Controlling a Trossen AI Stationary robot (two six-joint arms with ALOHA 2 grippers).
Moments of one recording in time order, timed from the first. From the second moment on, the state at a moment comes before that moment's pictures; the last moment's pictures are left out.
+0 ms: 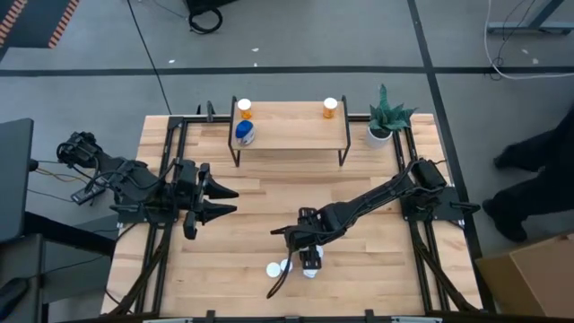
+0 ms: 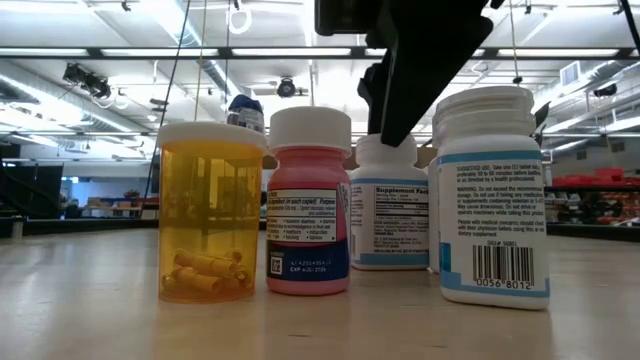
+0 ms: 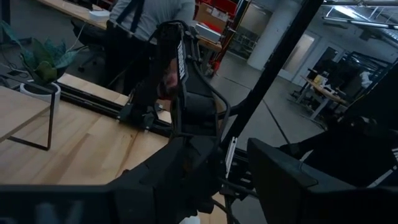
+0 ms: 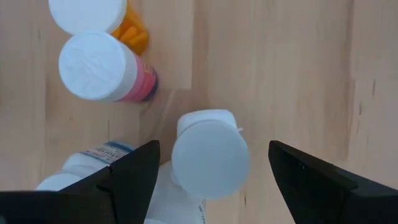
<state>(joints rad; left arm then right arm) -0.54 0.98 1.15 -0.26 -0.51 -0.49 0.36 1.97 1.53 -0.77 0.06 0.34</state>
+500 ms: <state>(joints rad) -0.54 0.98 1.15 -0.26 -0.51 -0.49 0.36 1.97 1.53 -0.76 0.06 0.34</state>
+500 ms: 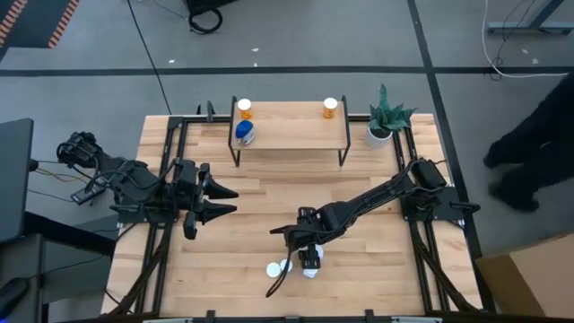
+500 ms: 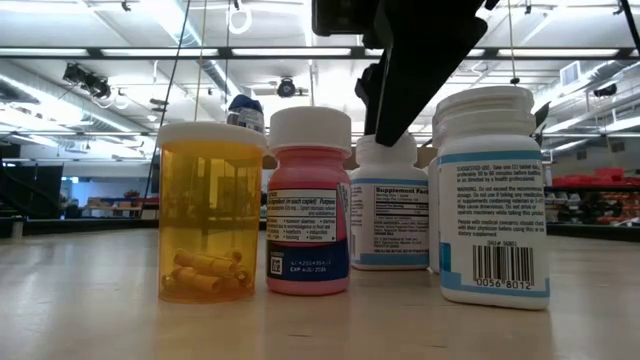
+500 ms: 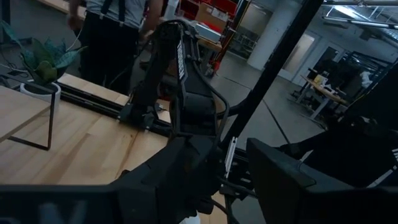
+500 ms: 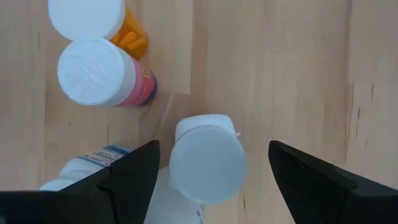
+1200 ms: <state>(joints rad) -0.54 0.98 1.15 -0.28 -0.51 -0.51 0.36 2.02 1.53 -0.75 0.01 0.40</state>
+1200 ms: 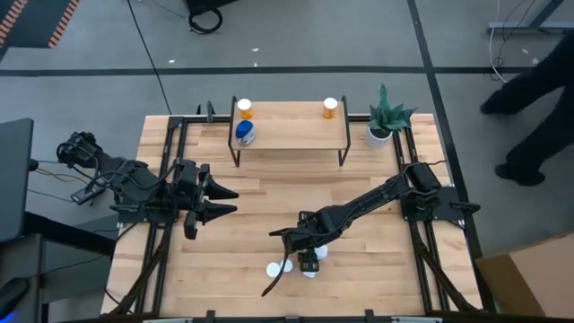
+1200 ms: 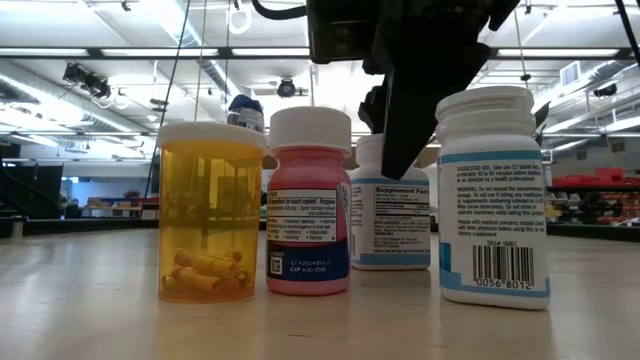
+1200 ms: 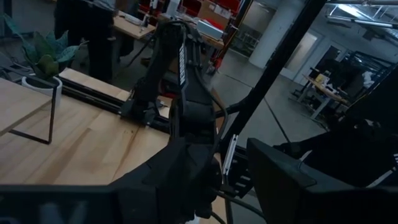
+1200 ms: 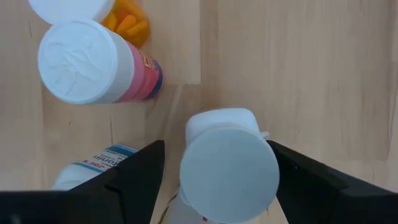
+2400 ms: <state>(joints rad) -0.54 0.98 1.15 -0.28 -0.51 -0.51 0.00 2.01 2.20 -1.32 0.05 0.45</state>
